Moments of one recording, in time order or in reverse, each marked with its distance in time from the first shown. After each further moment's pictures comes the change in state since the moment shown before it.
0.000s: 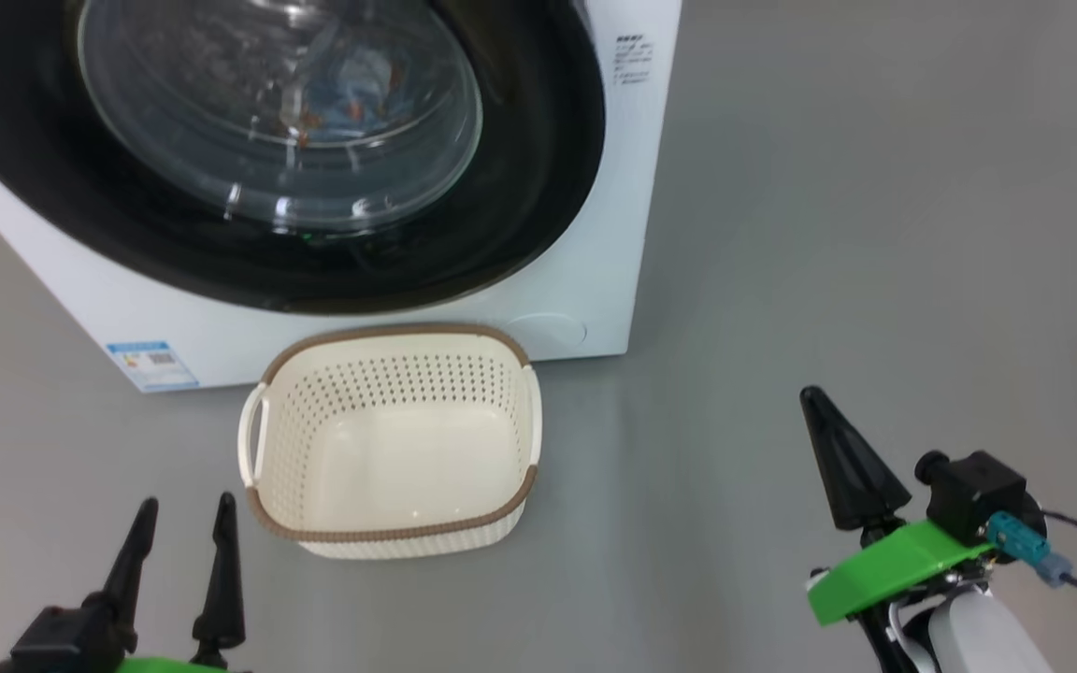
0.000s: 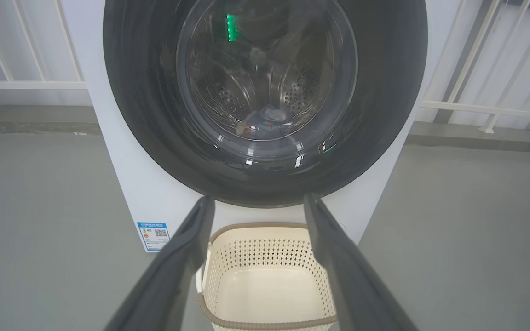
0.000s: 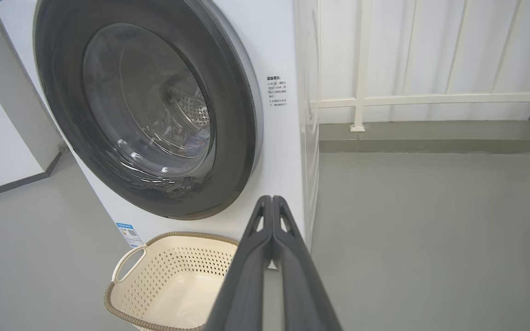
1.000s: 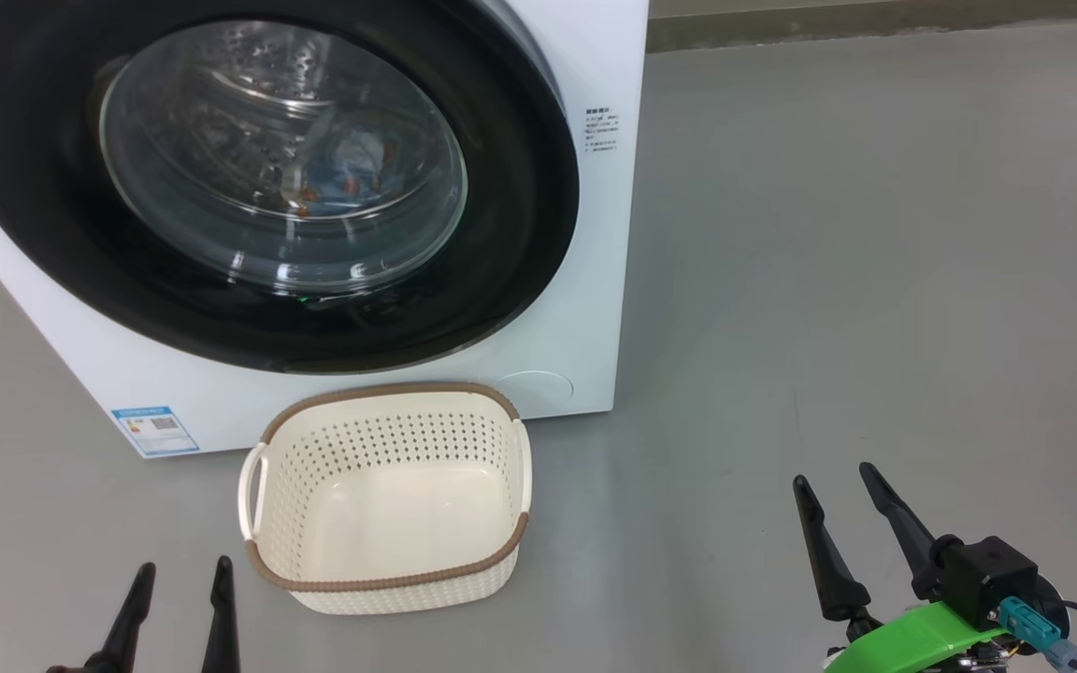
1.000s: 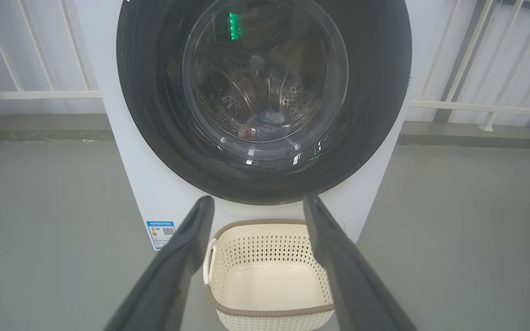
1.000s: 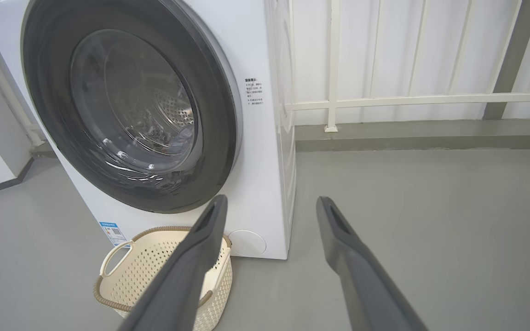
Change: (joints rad) left arm 0.107 -0.005 0.018 -0.018 0.025 0.028 0.000; right arm 0.168 0.048 -0.071 -0.061 -0.070 0.000 0.000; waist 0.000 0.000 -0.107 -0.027
